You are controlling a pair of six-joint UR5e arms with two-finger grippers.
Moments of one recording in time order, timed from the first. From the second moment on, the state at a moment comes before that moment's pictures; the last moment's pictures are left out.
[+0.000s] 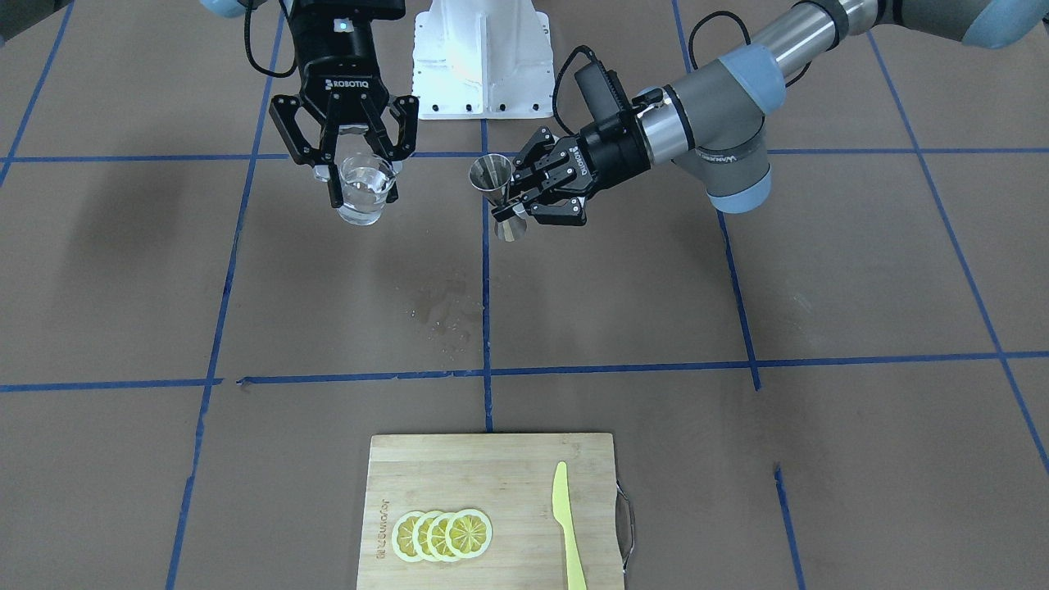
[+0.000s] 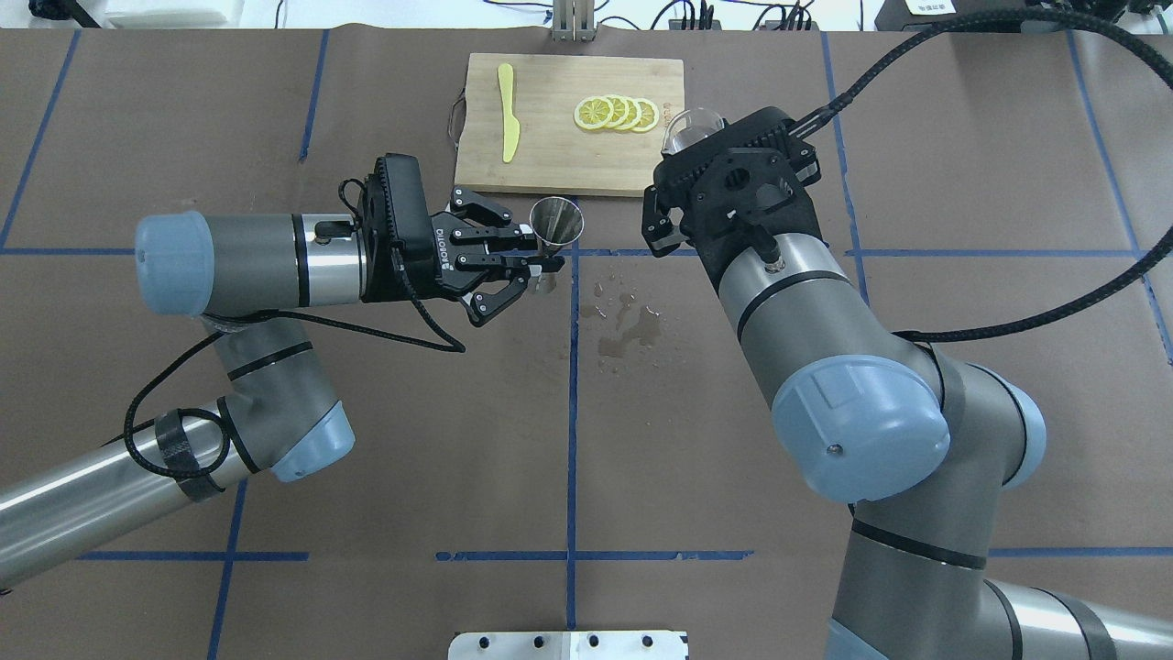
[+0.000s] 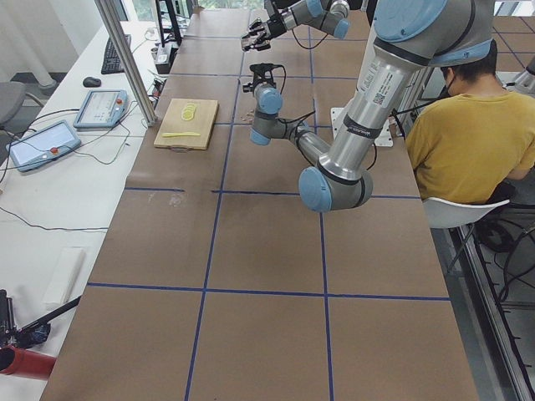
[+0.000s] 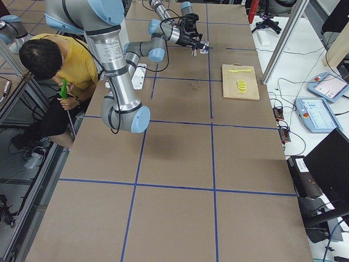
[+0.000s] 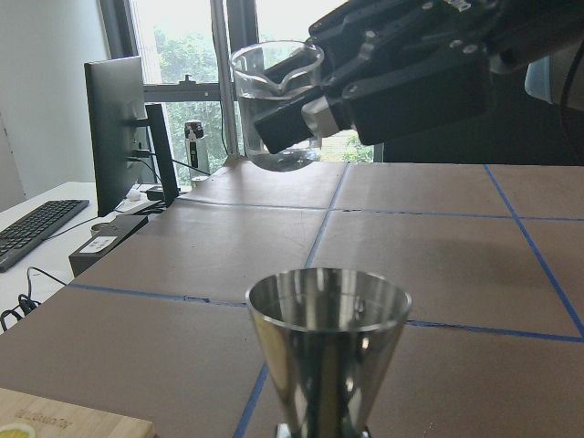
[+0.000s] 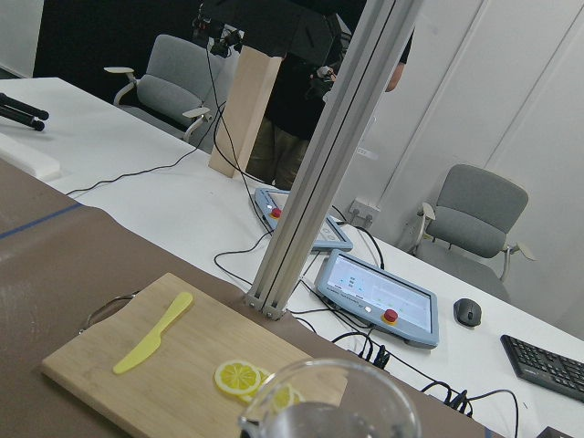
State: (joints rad) left arm -0.62 -2.14 -1.48 -3.08 -1.89 -0.26; right arm 0.38 -1.09 2.09 -1.30 0.82 0.58
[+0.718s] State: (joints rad) left arm -0.62 -2.14 -1.48 -3.07 -1.88 -0.26; right arm 0.37 -1.04 2.08 -1.37 0.85 0.52
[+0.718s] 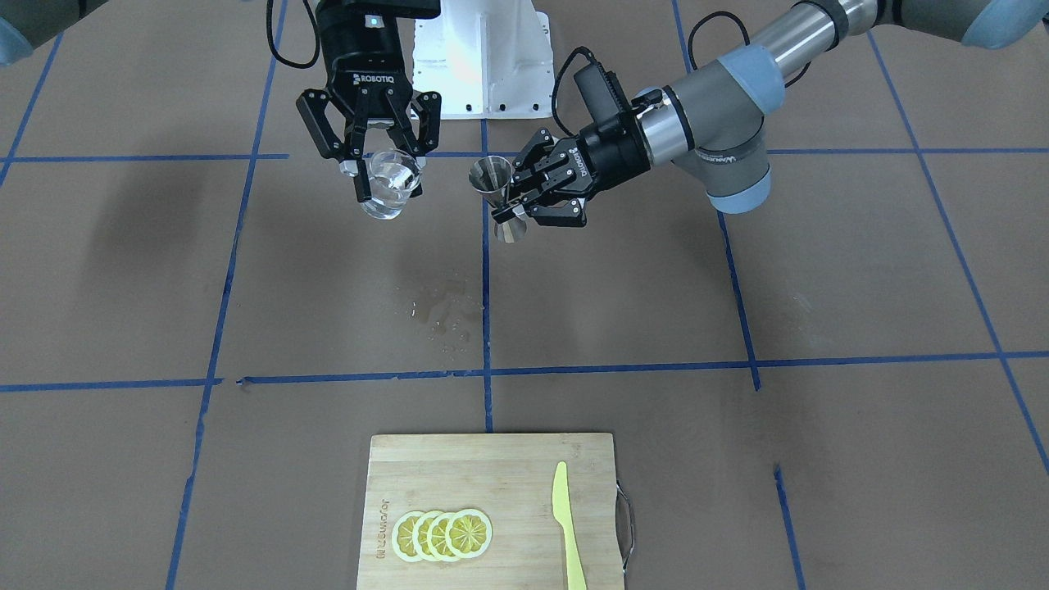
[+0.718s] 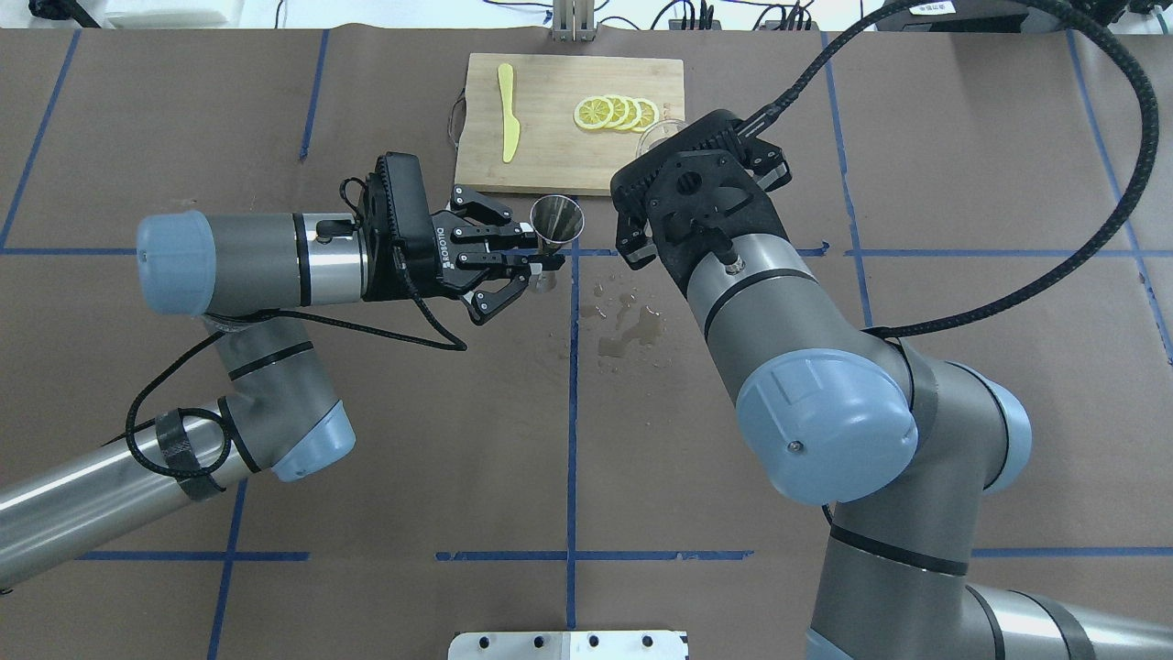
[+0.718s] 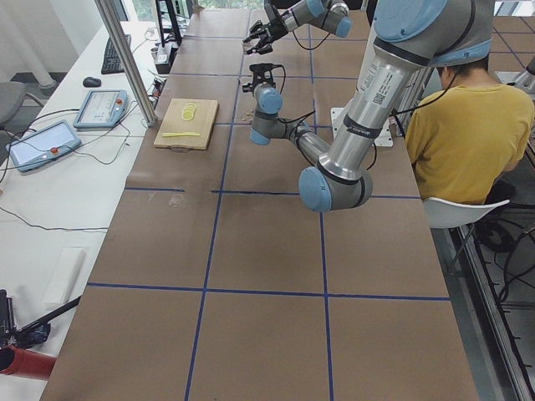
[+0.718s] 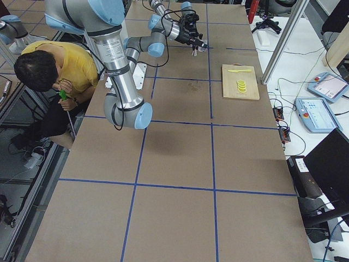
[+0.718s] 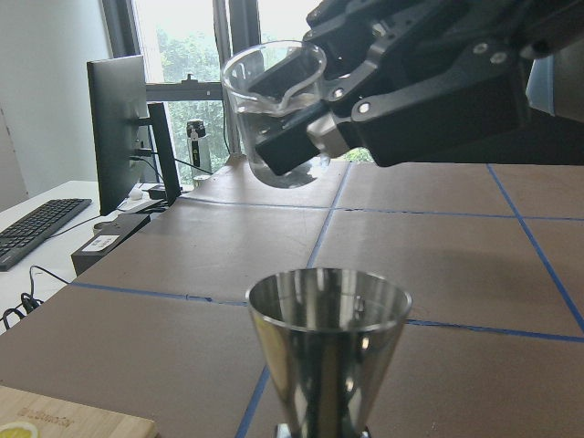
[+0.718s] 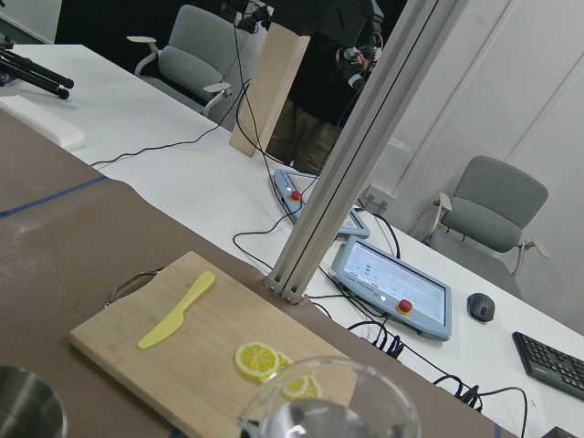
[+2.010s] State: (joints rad) left arm -0.62 -2.14 -1.48 -3.07 -1.88 -0.26; right arm 0.33 -1.02 2.08 -1.37 0.84 0.40
